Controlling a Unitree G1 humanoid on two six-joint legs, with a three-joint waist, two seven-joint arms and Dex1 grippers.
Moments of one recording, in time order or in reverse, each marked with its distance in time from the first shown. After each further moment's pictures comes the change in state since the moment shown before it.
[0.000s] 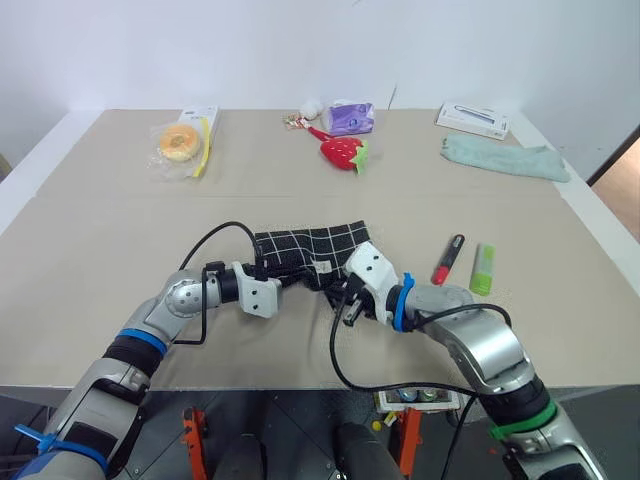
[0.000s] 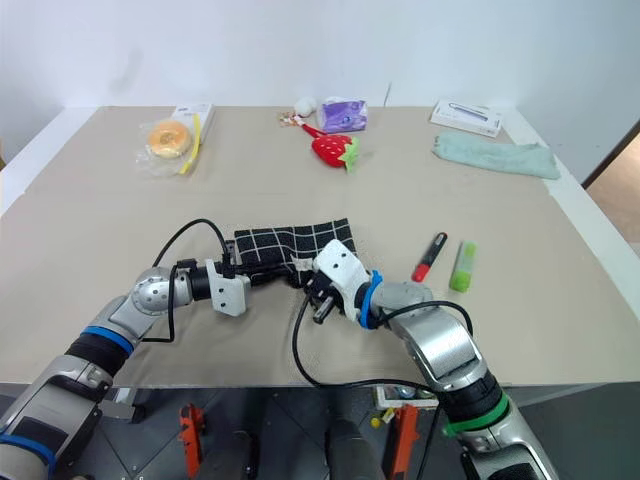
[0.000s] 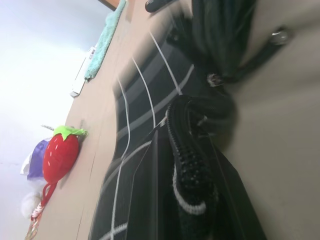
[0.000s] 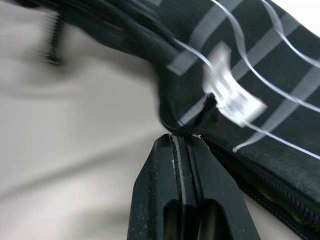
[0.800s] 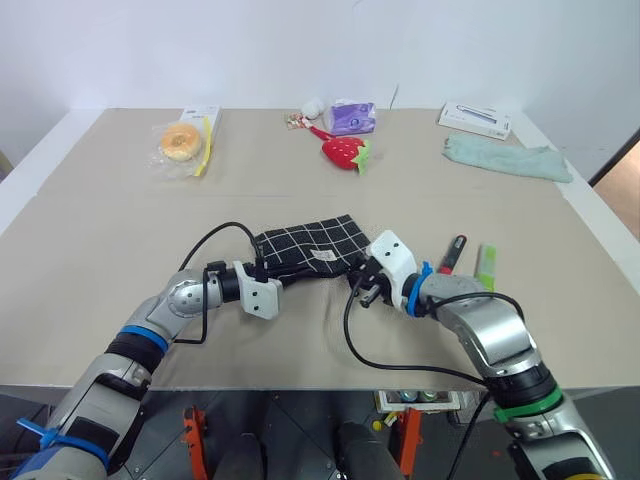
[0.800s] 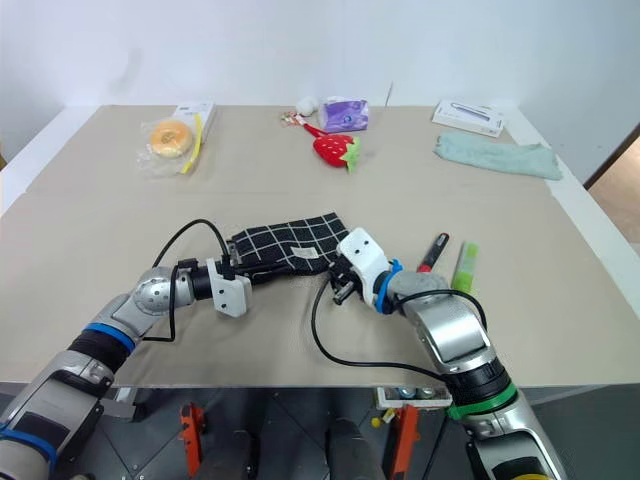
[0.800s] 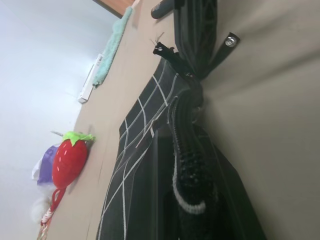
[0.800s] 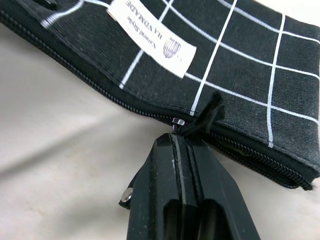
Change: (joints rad) left arm -0.027 0.002 -0.024 0.042 0.021 -0.056 0.050; right arm -0.022 -0.011 -0.055 0.093 -0.016 -0.044 -0.020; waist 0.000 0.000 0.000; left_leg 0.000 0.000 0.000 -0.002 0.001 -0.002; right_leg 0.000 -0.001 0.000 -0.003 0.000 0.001
